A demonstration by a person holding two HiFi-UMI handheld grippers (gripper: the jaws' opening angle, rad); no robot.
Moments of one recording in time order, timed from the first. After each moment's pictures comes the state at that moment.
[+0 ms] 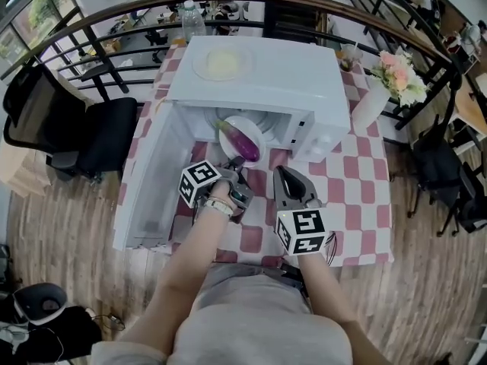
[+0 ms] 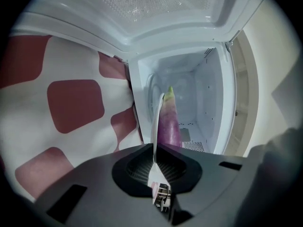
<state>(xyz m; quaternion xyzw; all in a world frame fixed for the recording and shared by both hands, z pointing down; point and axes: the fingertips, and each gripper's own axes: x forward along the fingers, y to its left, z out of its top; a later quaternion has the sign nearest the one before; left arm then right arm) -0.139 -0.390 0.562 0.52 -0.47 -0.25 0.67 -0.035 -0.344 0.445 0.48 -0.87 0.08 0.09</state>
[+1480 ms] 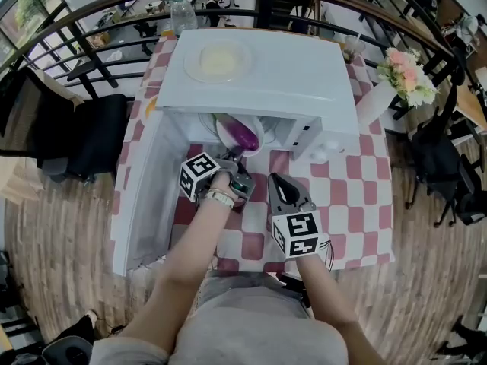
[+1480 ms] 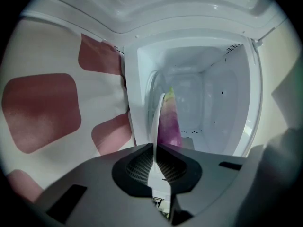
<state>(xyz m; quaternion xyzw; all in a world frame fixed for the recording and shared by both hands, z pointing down) -0.144 -0.442 0.580 0.51 -0.45 -0.27 0.68 -0.052 -0.363 0.498 0.46 -0.87 0.11 0.15</state>
